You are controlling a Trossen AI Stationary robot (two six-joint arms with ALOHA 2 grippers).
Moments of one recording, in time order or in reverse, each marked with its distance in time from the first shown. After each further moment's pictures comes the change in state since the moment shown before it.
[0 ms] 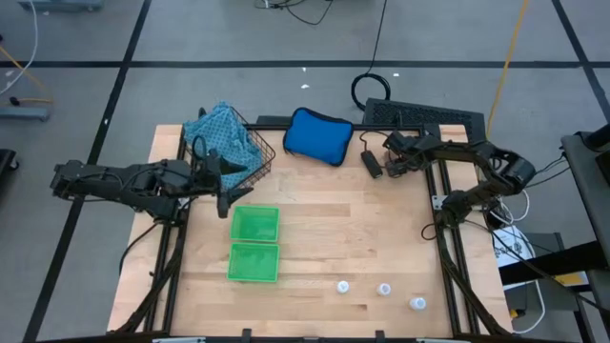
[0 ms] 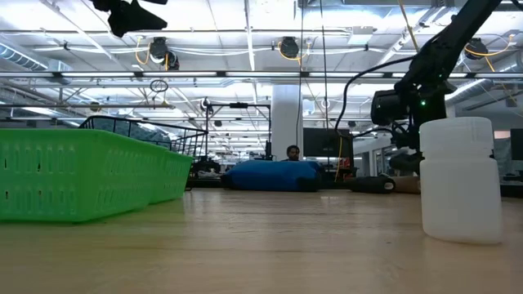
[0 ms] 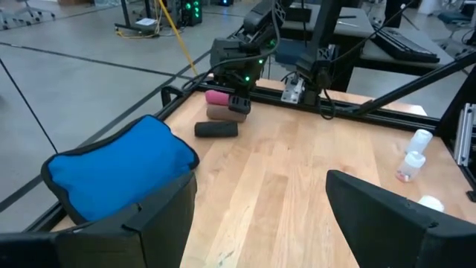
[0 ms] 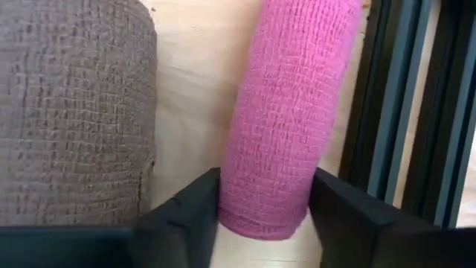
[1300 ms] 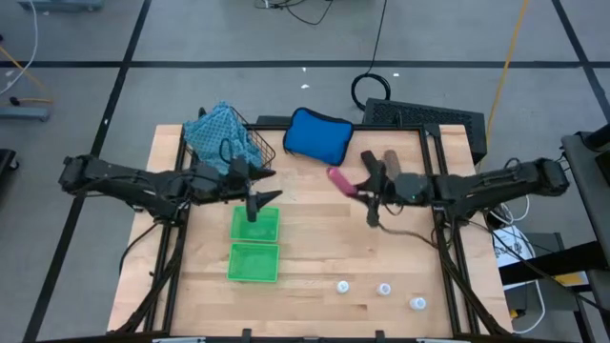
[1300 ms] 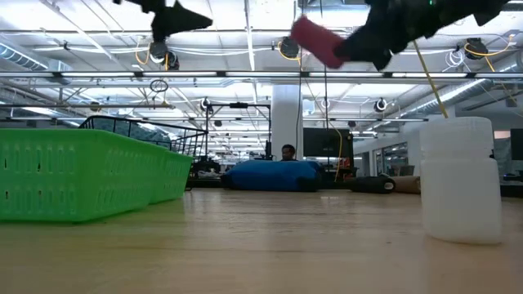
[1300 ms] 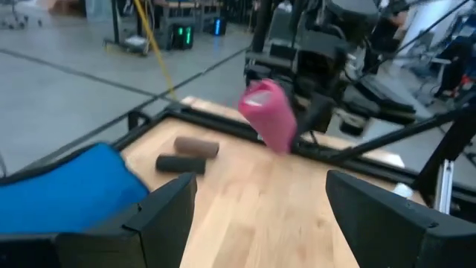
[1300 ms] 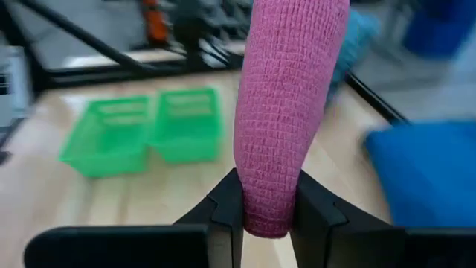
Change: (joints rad) left arm 0.002 0.318 0.000 0.453 0.024 -0.062; right arm 0.907 -0.424 0.002 0.676 -0.145 -0.361
